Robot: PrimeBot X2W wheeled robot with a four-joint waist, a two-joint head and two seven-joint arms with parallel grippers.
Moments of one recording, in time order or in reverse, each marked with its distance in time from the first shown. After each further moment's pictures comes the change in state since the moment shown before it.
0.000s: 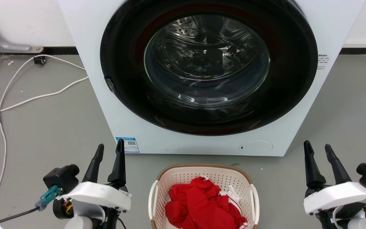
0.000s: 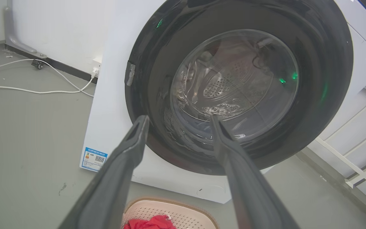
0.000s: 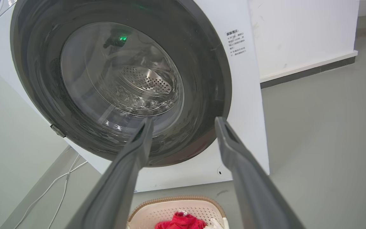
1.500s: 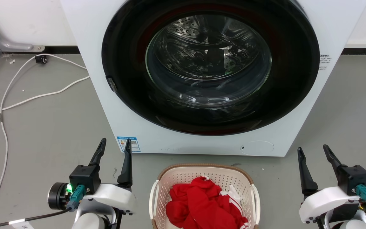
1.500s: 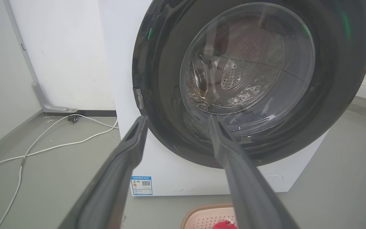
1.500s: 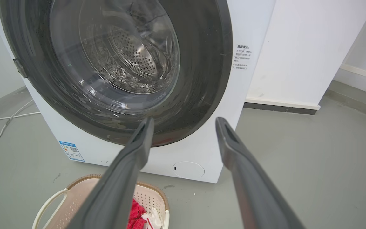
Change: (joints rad) left arm -0.025 0.011 -0.033 0.045 0.407 0.057 -0.100; right arm 0.016 0.000 -0.003 -0.015 -0.430 0.000 -0.016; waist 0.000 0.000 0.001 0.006
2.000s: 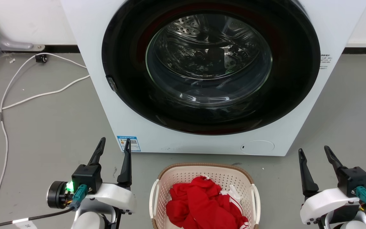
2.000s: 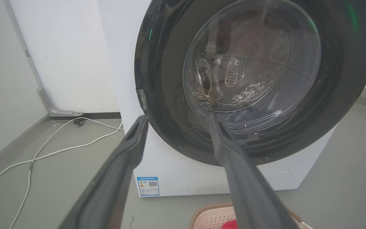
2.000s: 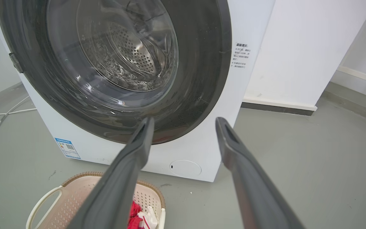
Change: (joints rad) left arm -0.013 -0.003 0.012 0.031 0.058 -0.002 -0.021; right arm 0.001 0.000 -0.008 0.012 -0.033 0.000 -0.018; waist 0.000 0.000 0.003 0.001
